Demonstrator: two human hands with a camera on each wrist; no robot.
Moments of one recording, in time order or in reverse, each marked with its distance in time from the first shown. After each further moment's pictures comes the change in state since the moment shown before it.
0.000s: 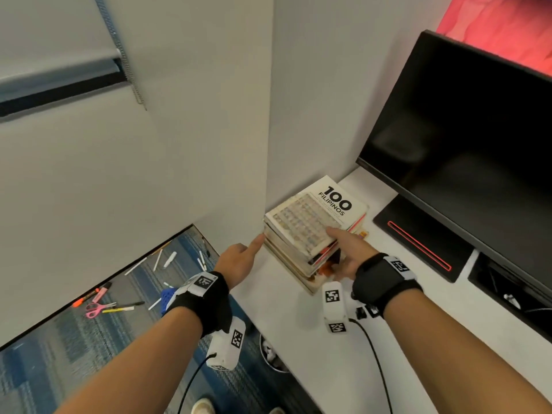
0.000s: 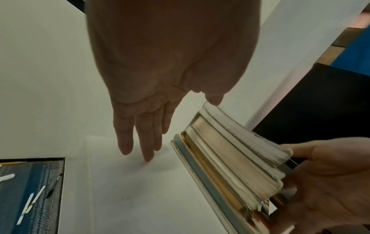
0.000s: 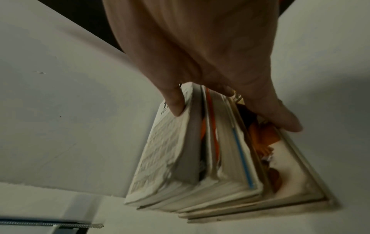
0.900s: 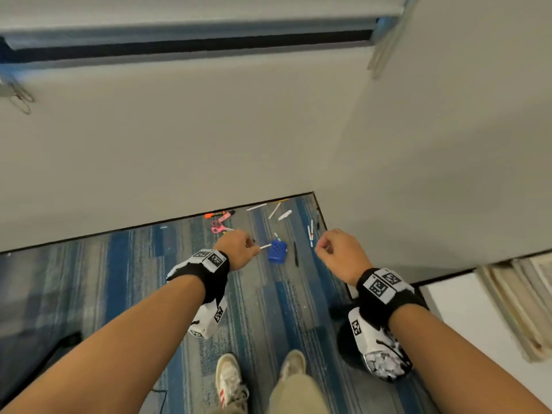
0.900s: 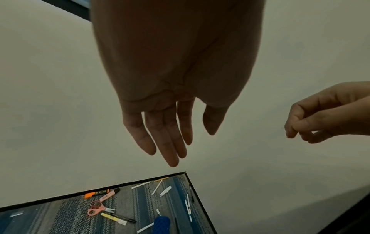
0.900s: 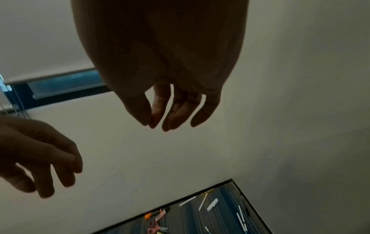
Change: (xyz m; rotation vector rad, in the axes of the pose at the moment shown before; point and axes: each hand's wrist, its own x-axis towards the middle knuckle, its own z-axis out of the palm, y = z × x) left_hand -0.078 -0.289 -0.321 0.330 0.141 -0.210; right_hand -0.032 0.200 0.367 -1.474 -0.485 -0.904
